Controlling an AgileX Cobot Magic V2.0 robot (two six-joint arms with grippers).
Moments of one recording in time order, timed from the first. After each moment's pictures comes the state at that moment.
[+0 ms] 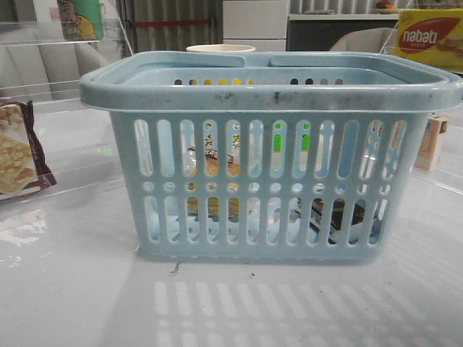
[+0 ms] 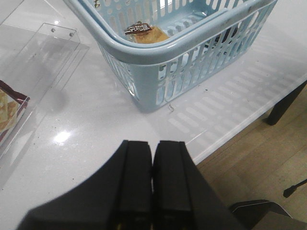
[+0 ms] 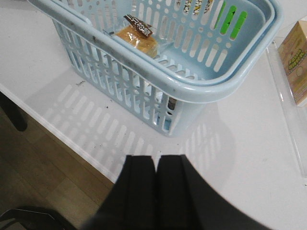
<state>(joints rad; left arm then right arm) -0.67 0.63 -0.76 0.03 0.87 0.03 0.48 0.50 -0.71 0.05 0.85 -0.12</state>
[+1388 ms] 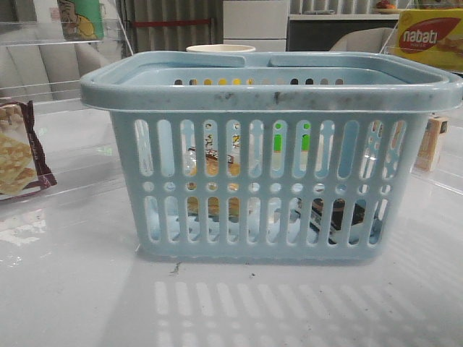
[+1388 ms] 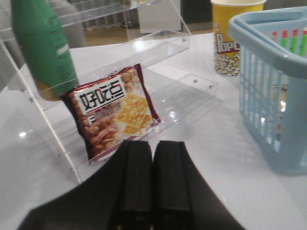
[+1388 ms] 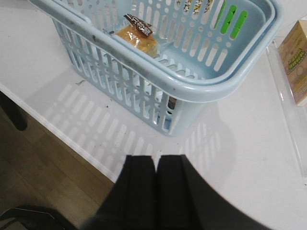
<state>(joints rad) -0.13 0.07 -0.14 0.01 0.33 0.07 0.48 0.50 -0.71 0.05 0.85 -0.12</state>
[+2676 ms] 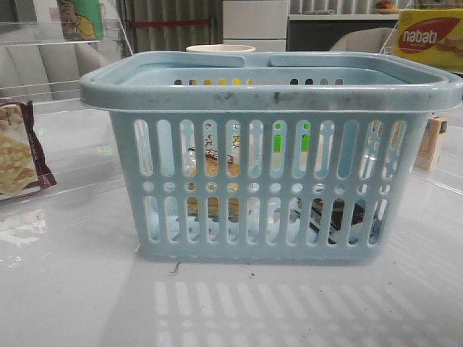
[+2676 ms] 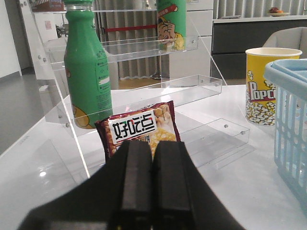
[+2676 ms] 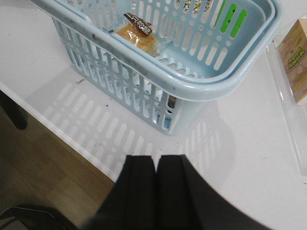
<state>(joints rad) -0.05 -0.01 0.01 -0.02 0.06 0.07 0.48 0.50 -0.71 0.05 0.85 -0.12</state>
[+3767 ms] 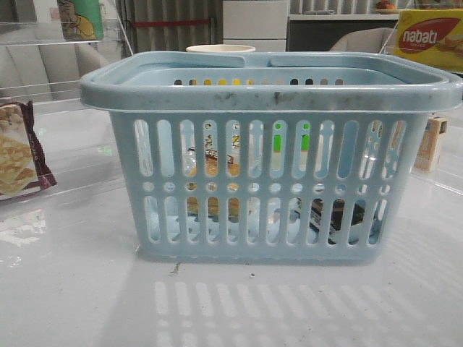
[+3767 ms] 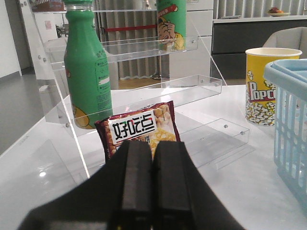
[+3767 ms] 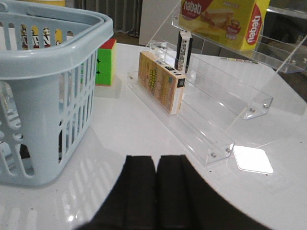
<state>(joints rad) -0.05 -0.01 0.01 -0.02 0.06 0.07 0.01 -0.01 0.02 0.07 0.16 -0.13</state>
